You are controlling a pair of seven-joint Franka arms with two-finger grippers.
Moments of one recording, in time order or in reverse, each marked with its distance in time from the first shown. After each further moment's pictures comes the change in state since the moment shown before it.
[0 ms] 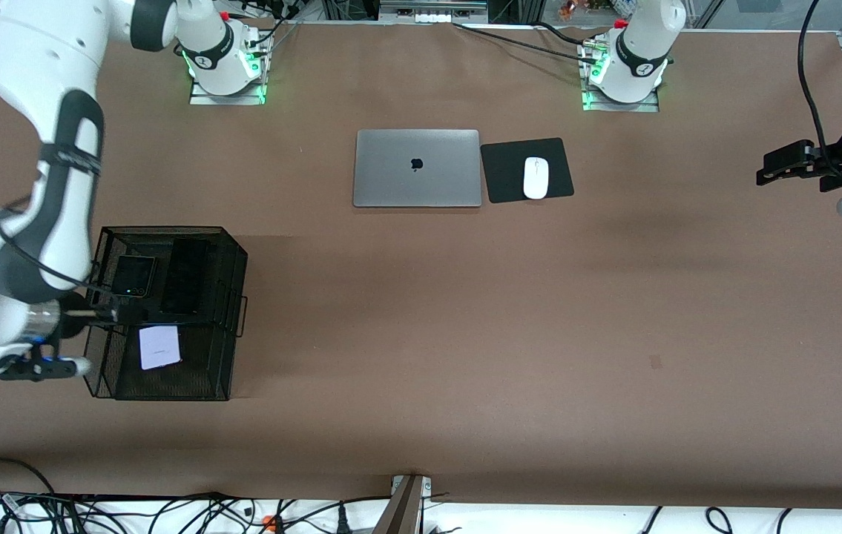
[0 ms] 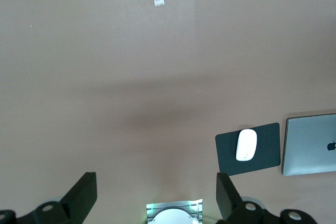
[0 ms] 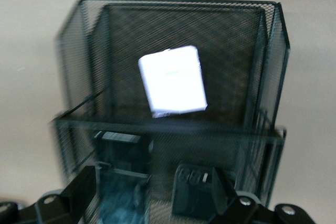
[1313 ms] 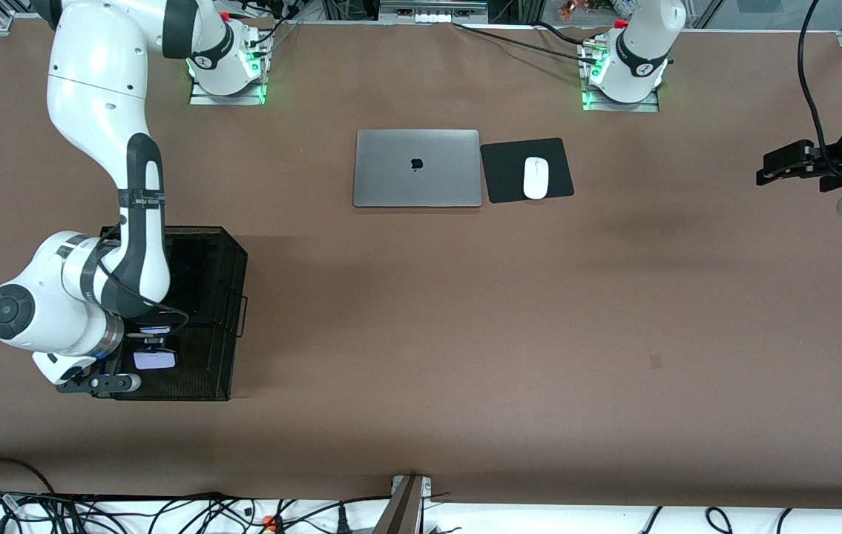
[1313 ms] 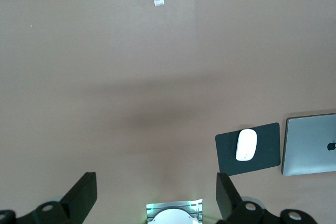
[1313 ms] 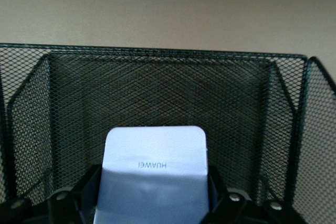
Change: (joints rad) left arm 0.000 0.000 0.000 0.000 0.000 0.000 0.000; right arm 0.054 0.112 0.079 -0.245 -0.002 0.560 -0.011
